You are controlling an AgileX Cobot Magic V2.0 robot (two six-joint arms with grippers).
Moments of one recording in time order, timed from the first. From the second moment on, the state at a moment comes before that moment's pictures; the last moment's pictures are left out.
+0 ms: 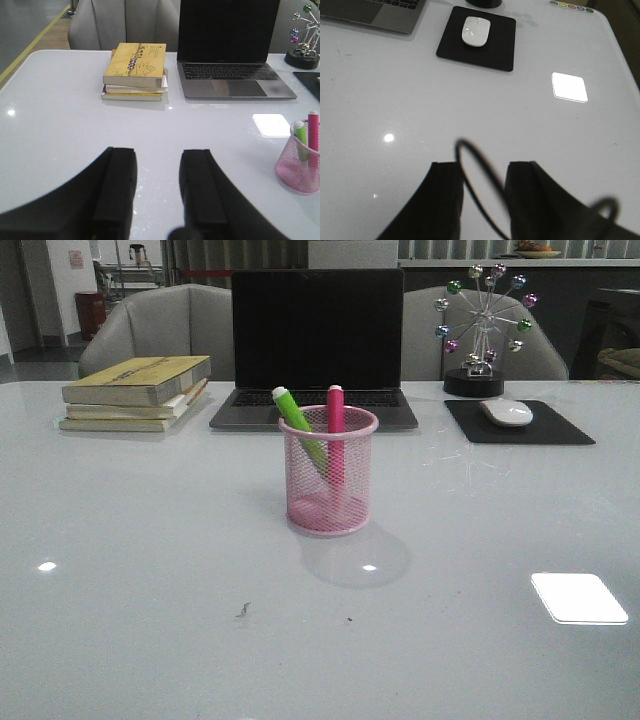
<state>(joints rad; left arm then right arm) -0.13 0.54 -0.52 -0.05 0.30 -0.03 0.00 0.77 -0.57 -0.12 0.35 0.02</state>
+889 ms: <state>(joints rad) -0.13 0.54 -0.52 -0.05 0.30 -0.03 0.00 0.77 -0.57 -0.05 0.37 0.02</state>
